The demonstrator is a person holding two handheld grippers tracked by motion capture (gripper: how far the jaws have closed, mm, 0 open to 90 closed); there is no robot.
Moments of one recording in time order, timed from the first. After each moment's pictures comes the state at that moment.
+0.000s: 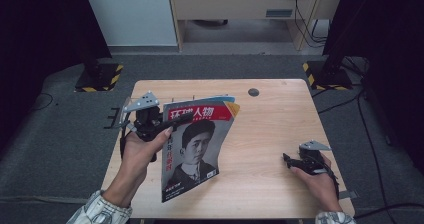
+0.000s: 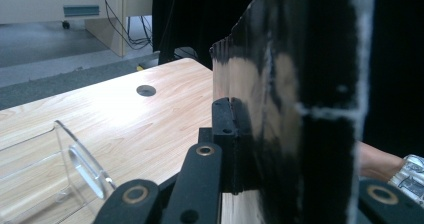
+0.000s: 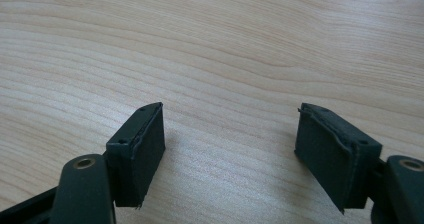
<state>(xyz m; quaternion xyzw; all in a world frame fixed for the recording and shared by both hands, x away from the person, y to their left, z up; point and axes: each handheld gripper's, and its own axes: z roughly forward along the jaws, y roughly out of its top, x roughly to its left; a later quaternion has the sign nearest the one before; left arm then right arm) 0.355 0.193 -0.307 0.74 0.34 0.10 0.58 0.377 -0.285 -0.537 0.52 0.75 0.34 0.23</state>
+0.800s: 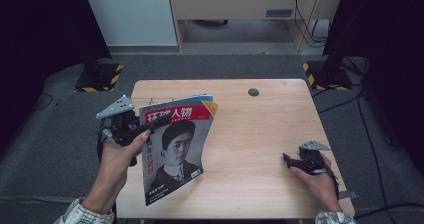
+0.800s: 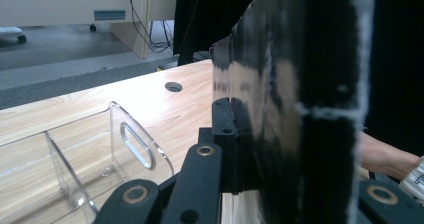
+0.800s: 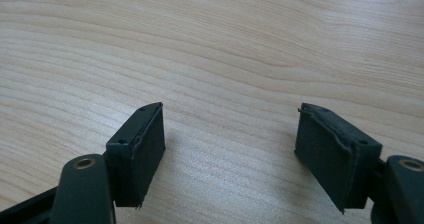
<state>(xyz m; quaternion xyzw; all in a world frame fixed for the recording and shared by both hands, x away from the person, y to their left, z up) 0.344 0.239 -0.310 0.72 0.36 0.12 0.57 0.377 -0.285 -0.537 0.52 0.75 0.34 0.23</state>
